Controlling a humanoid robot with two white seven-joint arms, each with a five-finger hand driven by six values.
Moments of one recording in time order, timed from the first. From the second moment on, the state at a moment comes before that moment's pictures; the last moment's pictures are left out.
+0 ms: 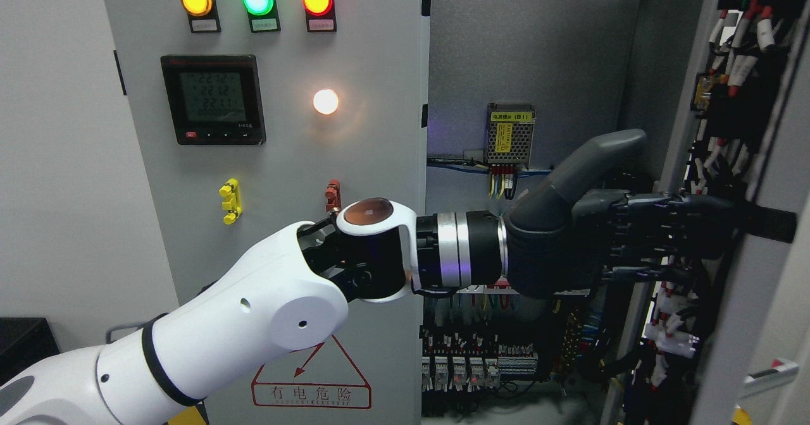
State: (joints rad) left arm -1.50 0.18 -1.07 -1.47 1.41 0.25 -0.32; right arm 0.07 0.12 0.07 -0.11 -0.05 0.15 0.00
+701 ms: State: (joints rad) left arm -1.54 0.01 -1.15 -1.49 1.40 0.24 -0.18; right arm 0.07 0.12 0.07 -0.11 -0.05 0.15 0.00
